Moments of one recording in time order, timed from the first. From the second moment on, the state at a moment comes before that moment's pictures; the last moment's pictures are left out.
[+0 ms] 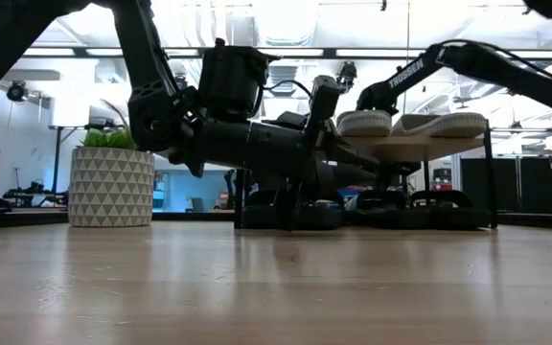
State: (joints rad) left arm -0.02 2.17 1.00 1.11 -0.14 -0.93; right arm -1.05 2.39 2.21 -1.57 -0.26 0.22
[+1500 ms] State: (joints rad) left arm -0.09 1.79 0.98 0.05 -0.32 -0.73; right arm -1.03 1.86 2.32 -1.01 -0.04 0.16
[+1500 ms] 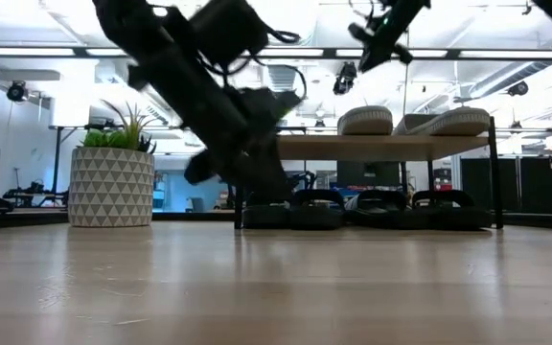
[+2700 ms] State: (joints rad) left arm 0.06 1.92 1.02 0.33 -0.35 -0.44; right arm -1.00 1.72 2.29 -1.10 0.03 0.09
